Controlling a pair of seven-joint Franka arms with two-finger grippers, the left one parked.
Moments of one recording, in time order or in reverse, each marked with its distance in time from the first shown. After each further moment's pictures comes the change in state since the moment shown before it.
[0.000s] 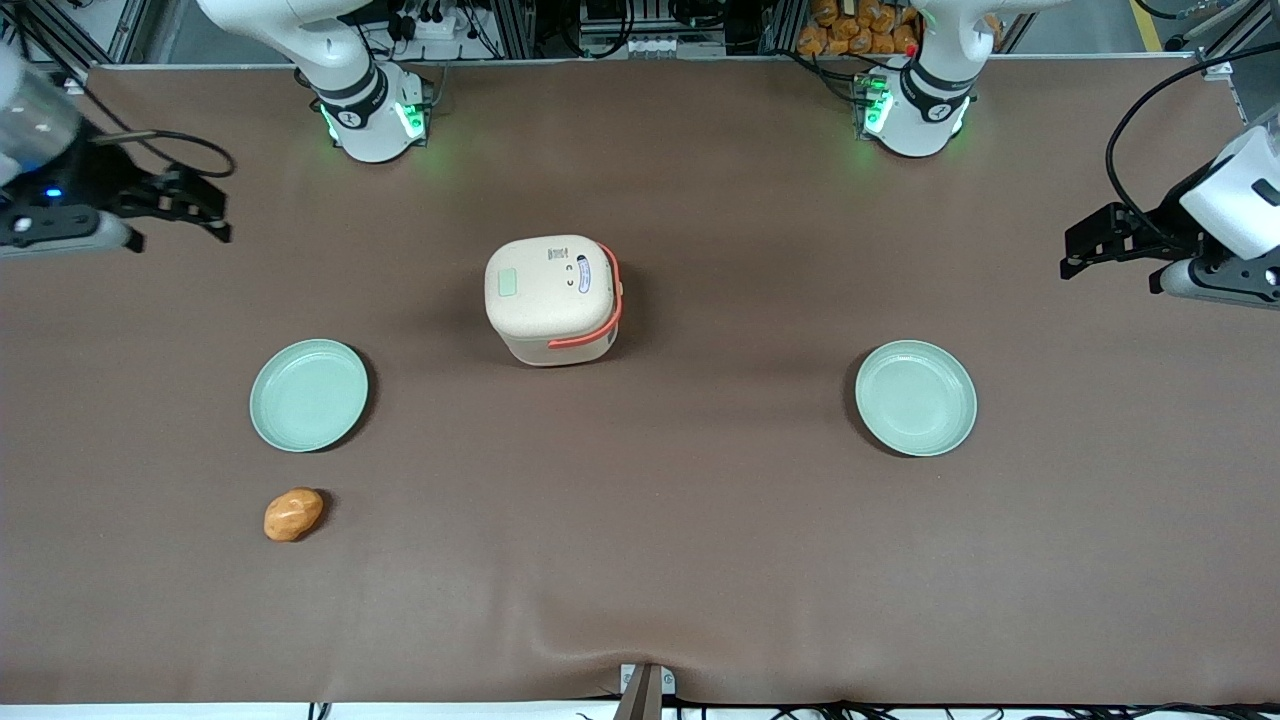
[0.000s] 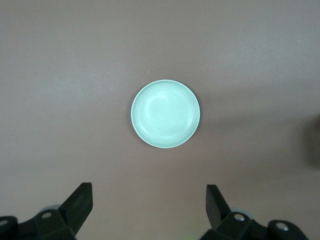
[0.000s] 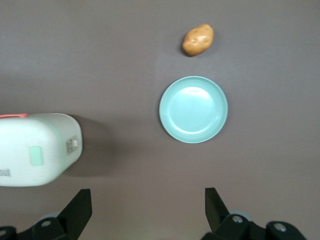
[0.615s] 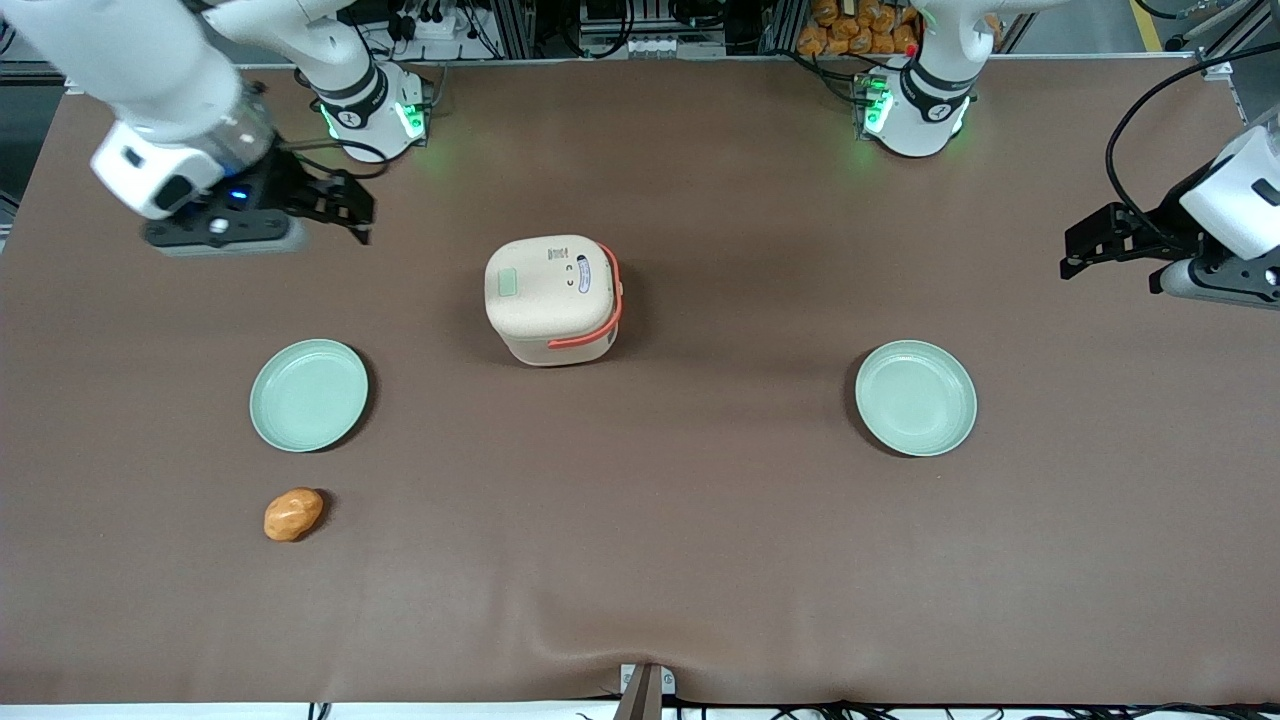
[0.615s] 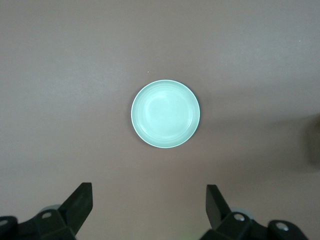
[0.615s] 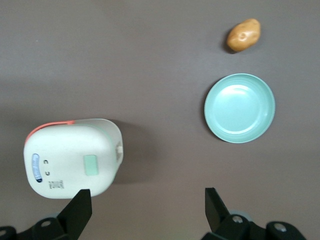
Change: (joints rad) arm 0.231 0.065 0.006 -0.001 0.000 0.073 0.271
